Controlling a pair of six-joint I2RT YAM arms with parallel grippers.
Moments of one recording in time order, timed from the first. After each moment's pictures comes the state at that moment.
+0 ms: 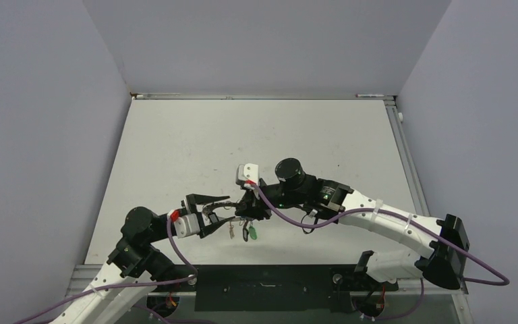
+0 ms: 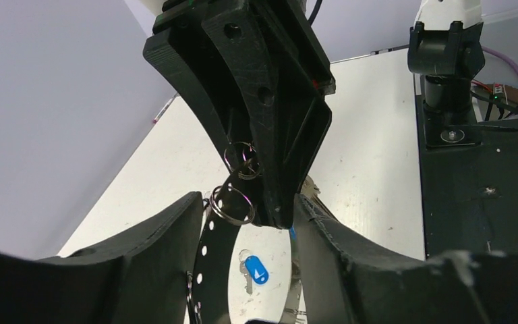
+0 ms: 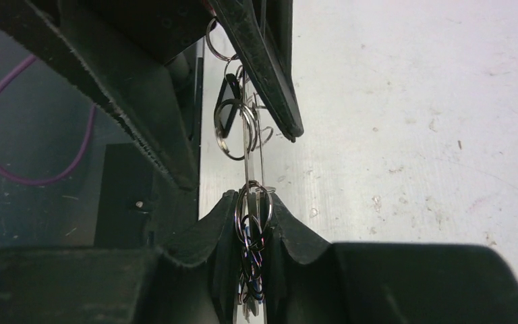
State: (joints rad) left arm -0.67 0.32 0.40 0.08 0.63 0.26; right arm 1.03 1.26 1.04 -0.20 -0.52 -0.14
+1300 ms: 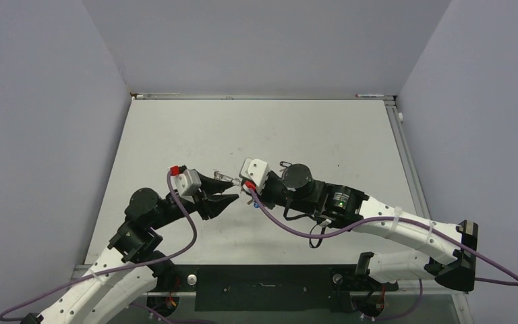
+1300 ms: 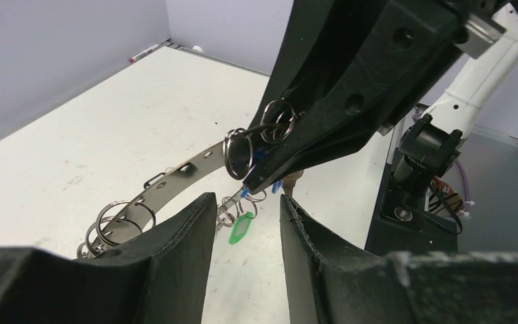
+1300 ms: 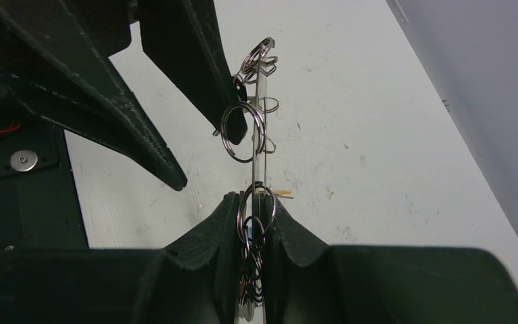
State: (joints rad) left arm -0.67 0.53 0.58 0.06 0.45 -0.13; right arm 1.15 1.17 1.13 -0.29 0.03 -0.26
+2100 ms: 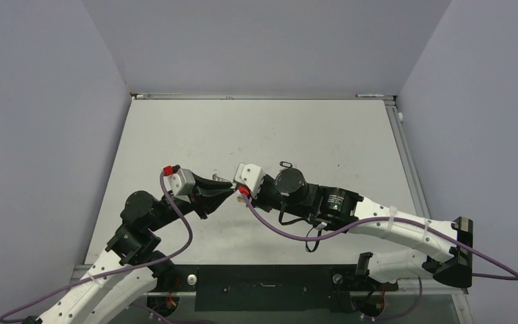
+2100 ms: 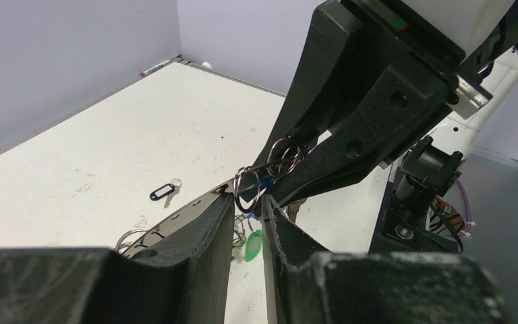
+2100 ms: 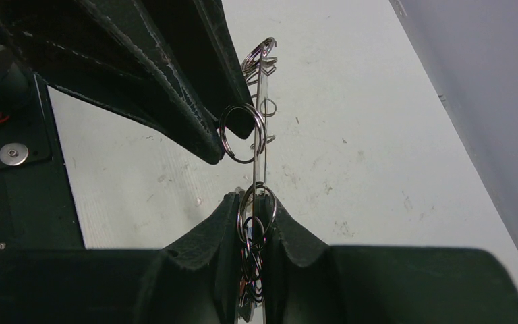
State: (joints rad) left arm -0.67 0.51 0.58 0.08 0.41 -0.18; right arm 1.21 1.20 1.15 -0.31 0.10 -0.28
